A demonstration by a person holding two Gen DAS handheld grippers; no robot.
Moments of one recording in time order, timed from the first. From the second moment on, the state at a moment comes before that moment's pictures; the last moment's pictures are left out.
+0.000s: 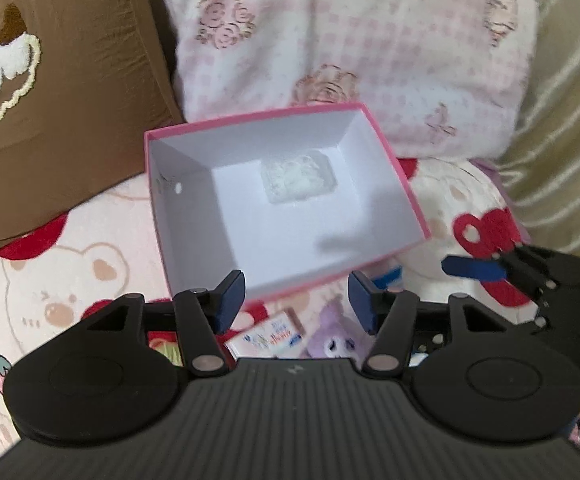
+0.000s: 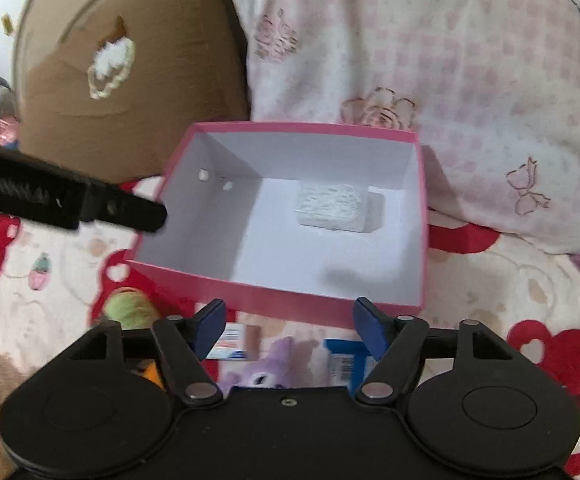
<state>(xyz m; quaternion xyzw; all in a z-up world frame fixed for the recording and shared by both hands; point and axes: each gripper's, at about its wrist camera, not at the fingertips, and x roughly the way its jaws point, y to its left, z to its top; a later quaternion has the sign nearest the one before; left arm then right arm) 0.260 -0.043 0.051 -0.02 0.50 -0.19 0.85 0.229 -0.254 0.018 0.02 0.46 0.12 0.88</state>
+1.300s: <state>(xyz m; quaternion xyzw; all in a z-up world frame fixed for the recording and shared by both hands) 0.149 0.059 0.028 0.03 0.49 -0.23 0.84 0.124 -0.188 0.022 0.05 0.46 0.19 0.87</state>
